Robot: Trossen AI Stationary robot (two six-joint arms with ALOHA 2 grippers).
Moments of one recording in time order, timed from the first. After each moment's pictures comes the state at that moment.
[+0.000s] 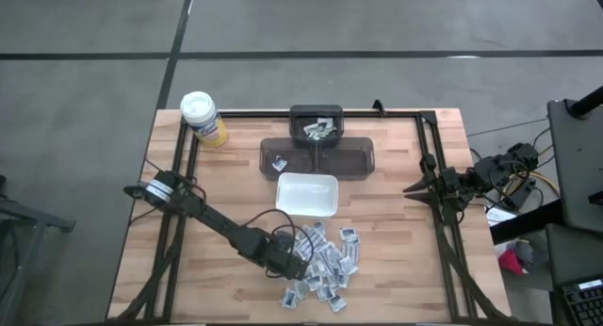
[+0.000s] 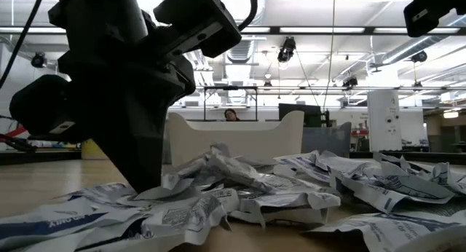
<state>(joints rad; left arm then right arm) -0.48 1.93 1.25 -0.40 -0.04 -1.67 0.50 0.10 0.42 -0.41 0.34 0.13</state>
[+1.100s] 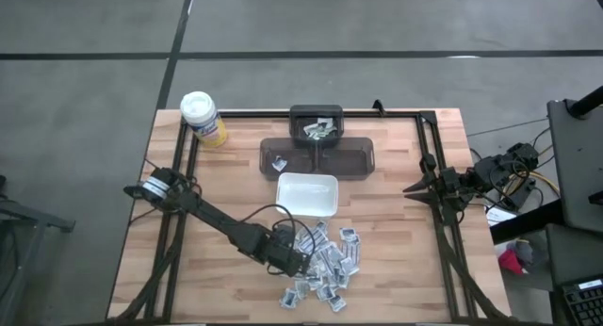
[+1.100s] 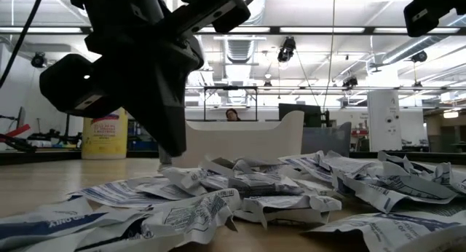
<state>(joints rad) -0.47 1.89 1.30 -0.48 -0.14 -1.66 0.50 0.10 0.42 -0.41 0.34 0.13</state>
